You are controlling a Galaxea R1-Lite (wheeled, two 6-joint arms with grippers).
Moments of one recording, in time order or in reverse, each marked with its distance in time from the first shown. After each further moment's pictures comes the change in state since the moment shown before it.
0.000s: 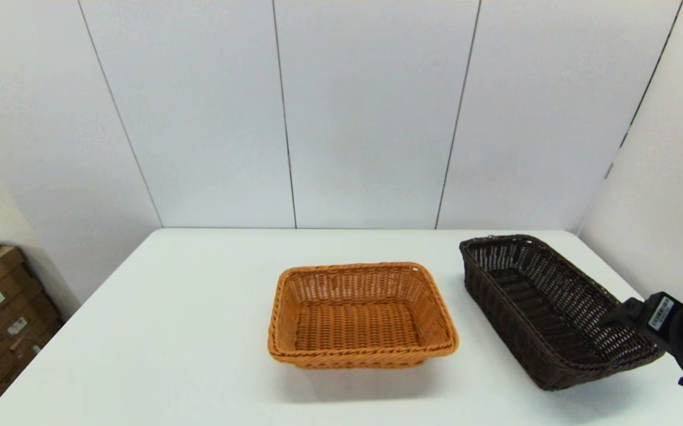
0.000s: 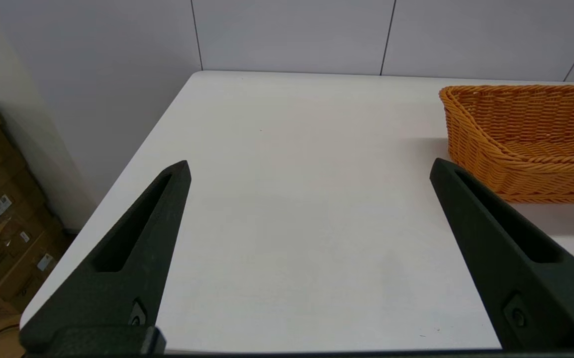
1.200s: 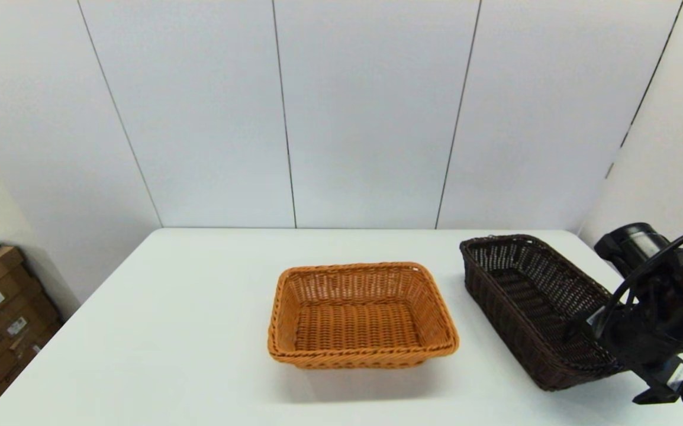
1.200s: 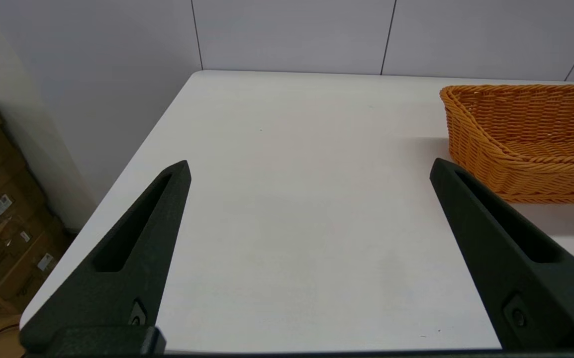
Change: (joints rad) left arm 0.000 0.000 0.000 0.000 0.001 0.000; right arm -0.017 0.355 -0.086 -0.001 0.029 0.194
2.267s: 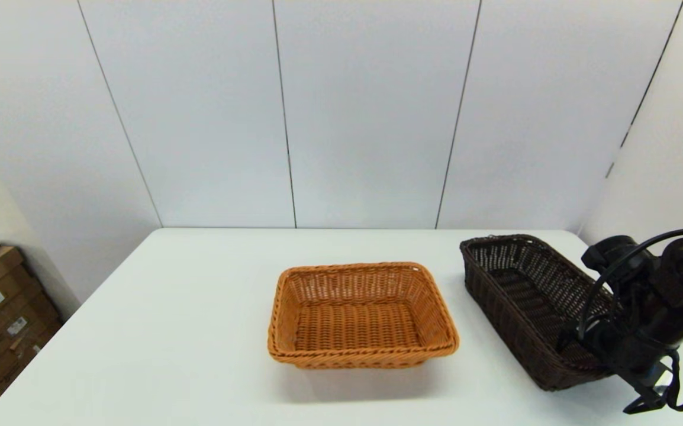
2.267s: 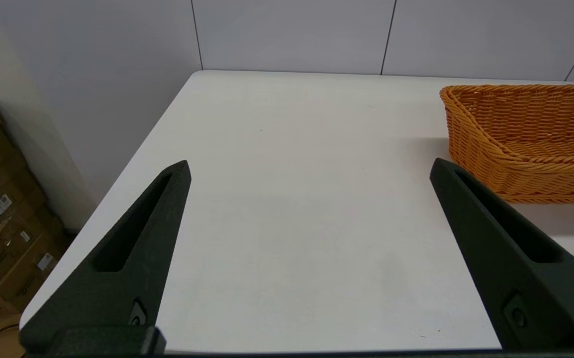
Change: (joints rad) left arm 0.000 0.000 0.000 0.000 0.000 0.000; right arm -0.030 0.104 -0.014 -0.011 0.036 -0.001
